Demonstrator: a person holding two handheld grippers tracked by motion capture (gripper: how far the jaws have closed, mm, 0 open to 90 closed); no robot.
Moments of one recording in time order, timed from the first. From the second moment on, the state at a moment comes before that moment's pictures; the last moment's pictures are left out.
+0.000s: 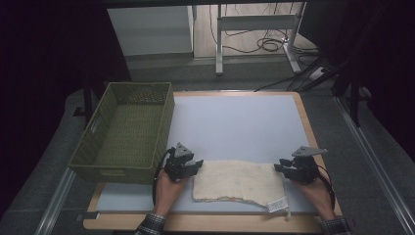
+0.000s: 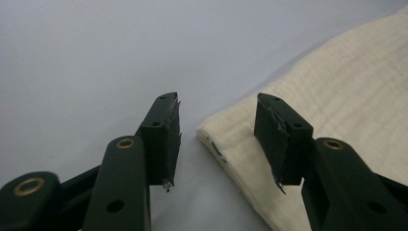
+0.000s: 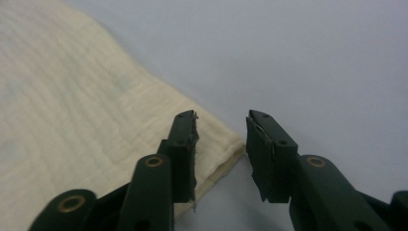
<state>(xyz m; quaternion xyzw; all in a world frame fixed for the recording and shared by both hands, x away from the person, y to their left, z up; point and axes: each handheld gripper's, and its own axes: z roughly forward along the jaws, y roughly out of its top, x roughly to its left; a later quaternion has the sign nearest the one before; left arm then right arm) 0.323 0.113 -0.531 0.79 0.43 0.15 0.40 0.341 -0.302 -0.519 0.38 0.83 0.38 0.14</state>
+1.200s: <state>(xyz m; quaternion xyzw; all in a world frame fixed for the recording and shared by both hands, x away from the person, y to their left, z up) 0.312 0.118 -0.535 0.80 0.42 0.14 0.40 0.409 -0.275 -0.520 0.39 0.83 0.35 0.17</state>
